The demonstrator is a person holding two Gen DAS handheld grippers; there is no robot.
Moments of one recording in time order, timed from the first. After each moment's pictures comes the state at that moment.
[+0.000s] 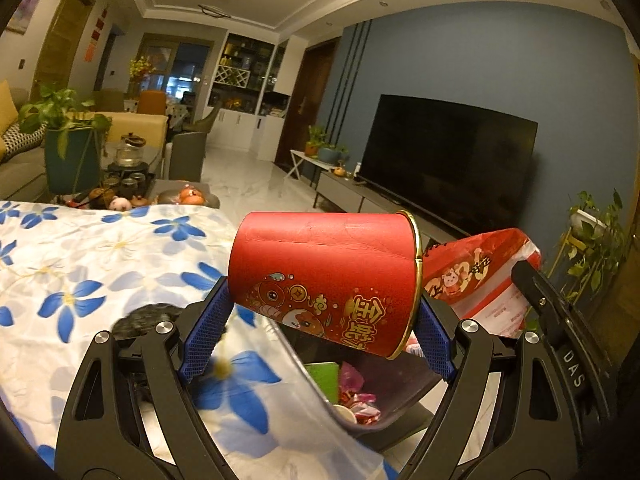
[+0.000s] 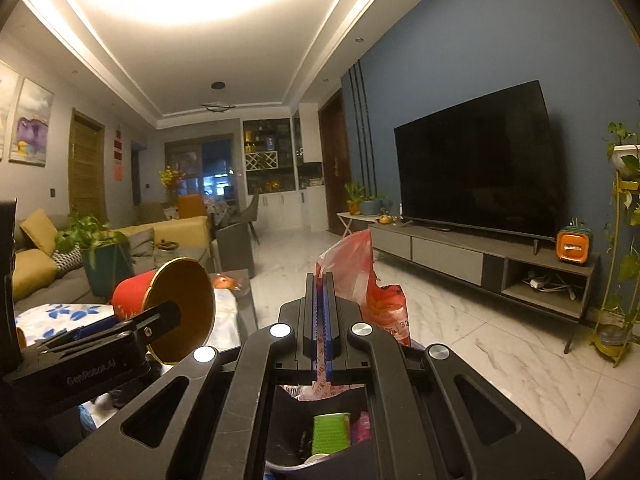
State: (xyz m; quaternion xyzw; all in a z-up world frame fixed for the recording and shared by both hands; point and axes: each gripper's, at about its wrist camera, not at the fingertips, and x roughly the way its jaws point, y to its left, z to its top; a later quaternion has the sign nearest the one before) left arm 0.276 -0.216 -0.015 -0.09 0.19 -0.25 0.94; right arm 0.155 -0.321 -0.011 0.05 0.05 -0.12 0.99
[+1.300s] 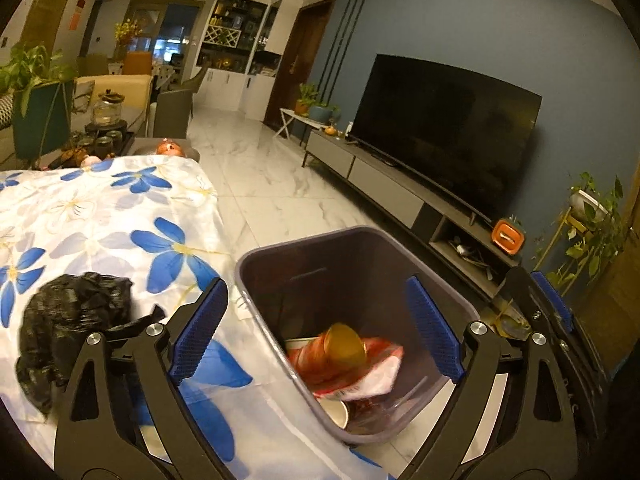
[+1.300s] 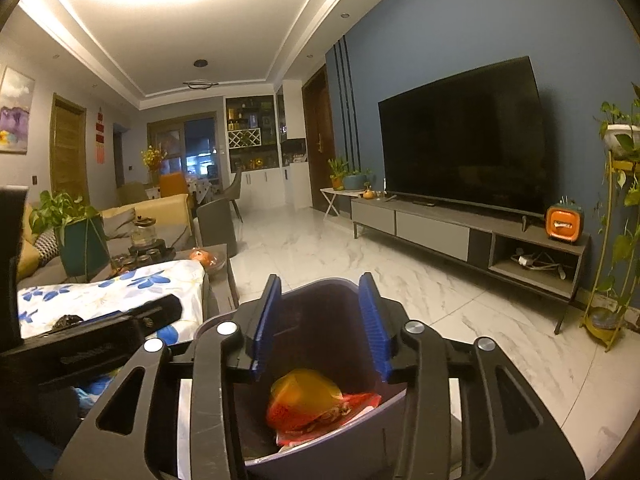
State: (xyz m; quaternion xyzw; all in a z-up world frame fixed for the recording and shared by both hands) left arm 0.320 -0.252 -0.056 -0.08 0.26 -0.28 0.92; right arm 0.172 -0.349 -0.036 0.06 0.09 -0.14 0.98
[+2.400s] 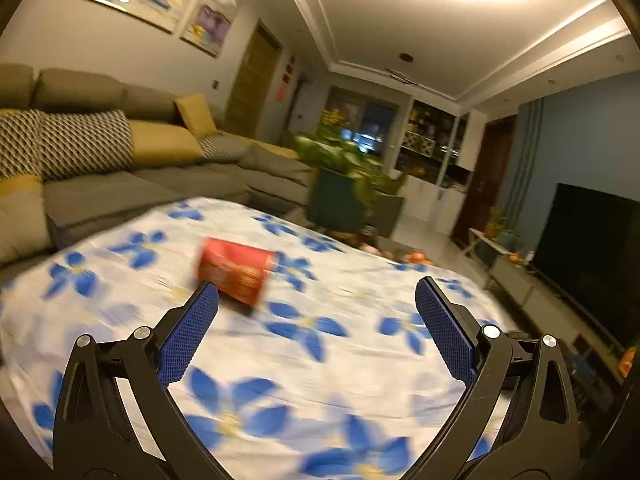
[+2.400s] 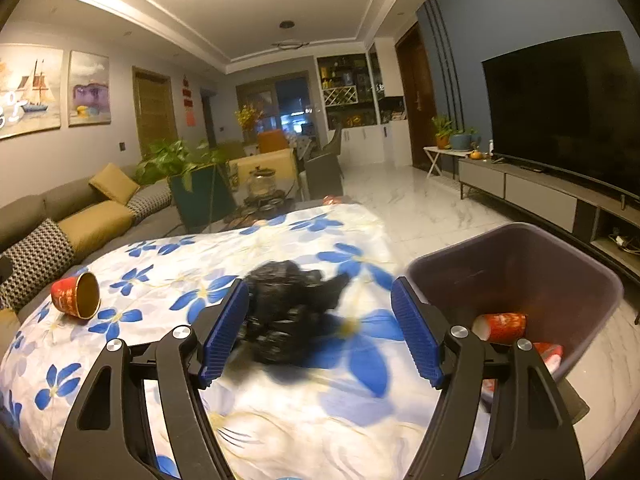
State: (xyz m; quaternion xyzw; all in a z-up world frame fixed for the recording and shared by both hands) left arm 0.175 0.075 -0.032 -0.15 0.11 0.12 0.98; right arm 0.207 -0.192 -0.046 0.07 0.17 0.04 0.98
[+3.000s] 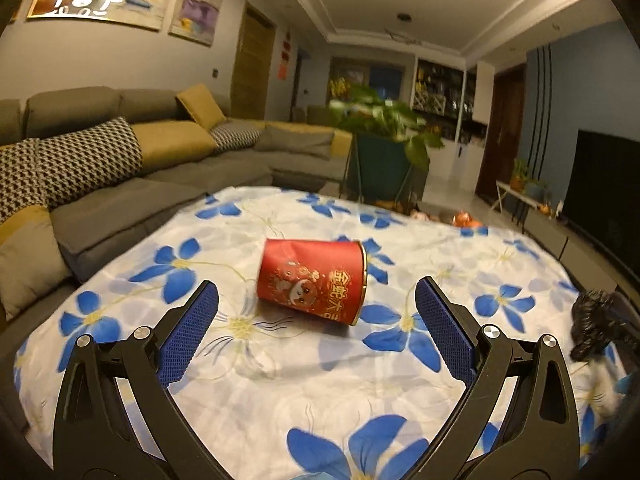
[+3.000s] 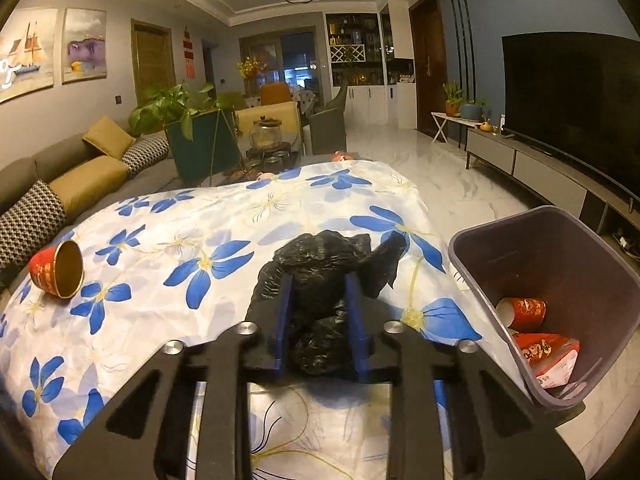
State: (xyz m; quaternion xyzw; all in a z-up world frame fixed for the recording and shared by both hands) left arm 0.238 0.138 -0.059 -0.09 0.19 0.13 0.97; right arm 0.250 -0.153 -0.061 0.04 0.25 0.05 0.97
